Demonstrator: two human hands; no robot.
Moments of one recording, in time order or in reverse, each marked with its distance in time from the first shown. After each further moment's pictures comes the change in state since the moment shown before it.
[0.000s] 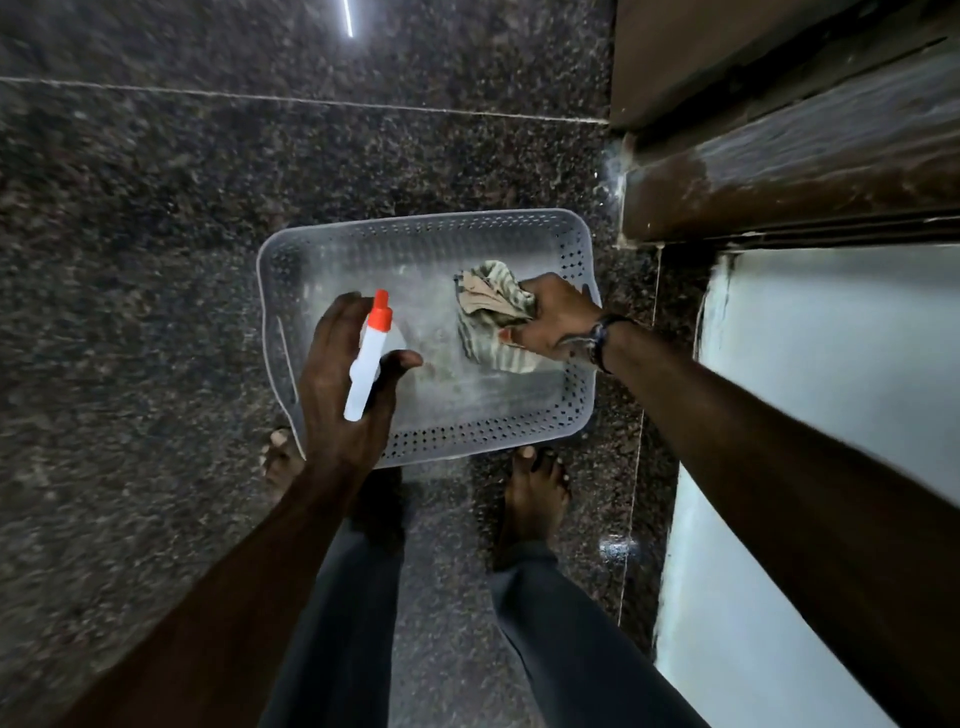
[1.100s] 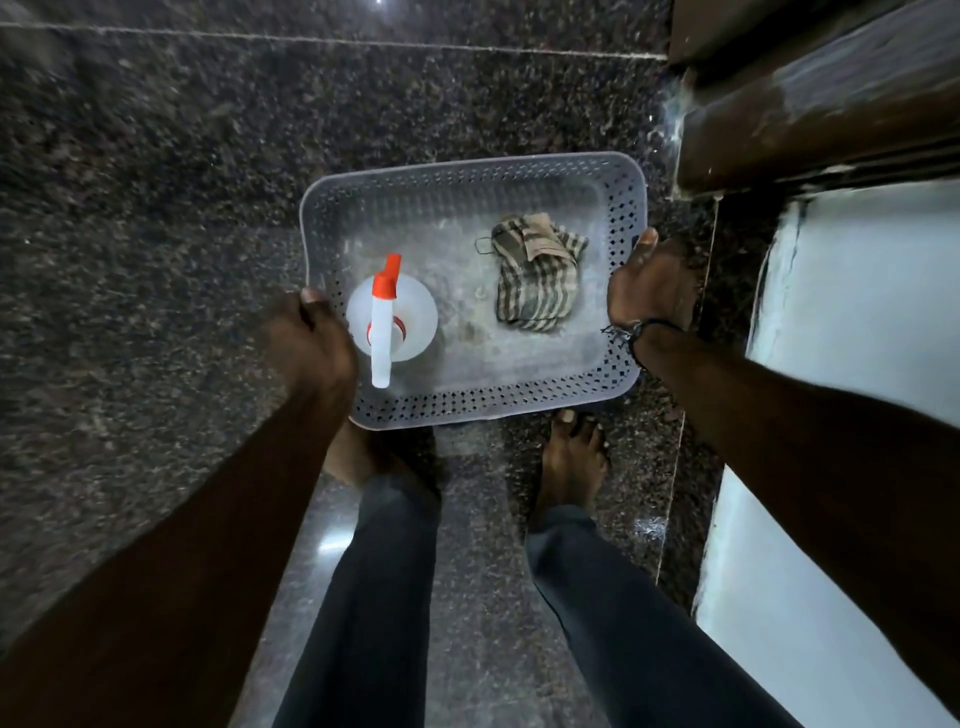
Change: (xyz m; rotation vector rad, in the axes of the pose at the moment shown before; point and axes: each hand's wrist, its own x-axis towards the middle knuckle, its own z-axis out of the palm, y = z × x) left_hand 0.011 -0.061 -0.027 0.220 0.337 -0.560; right_hand 0.008 0.052 0.028 0.021 0.843 0.364
